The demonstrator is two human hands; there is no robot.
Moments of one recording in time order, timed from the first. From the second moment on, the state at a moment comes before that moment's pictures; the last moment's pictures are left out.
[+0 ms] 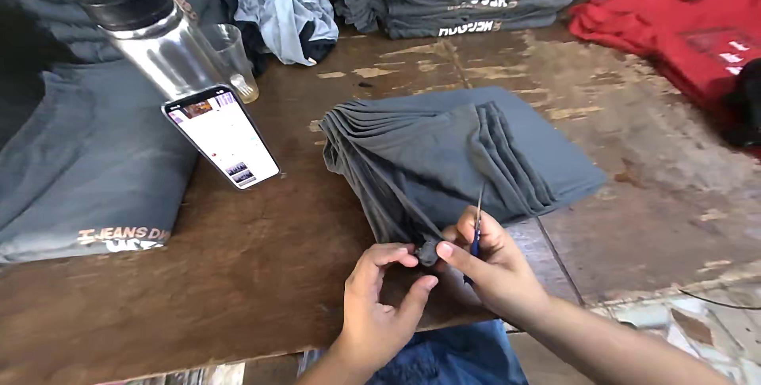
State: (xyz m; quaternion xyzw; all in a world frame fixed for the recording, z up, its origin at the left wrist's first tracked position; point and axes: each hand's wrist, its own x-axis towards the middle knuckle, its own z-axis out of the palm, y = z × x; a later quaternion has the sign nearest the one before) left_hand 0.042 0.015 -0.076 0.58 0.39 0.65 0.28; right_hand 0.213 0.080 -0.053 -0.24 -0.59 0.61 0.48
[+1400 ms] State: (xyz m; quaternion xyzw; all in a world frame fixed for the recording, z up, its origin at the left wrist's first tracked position) left_hand 0.026 -0.005 -0.046 0.60 0.45 0.59 0.31; right_hand 0.225 0.027 -0.082 -0.12 -0.53 0.81 0.20
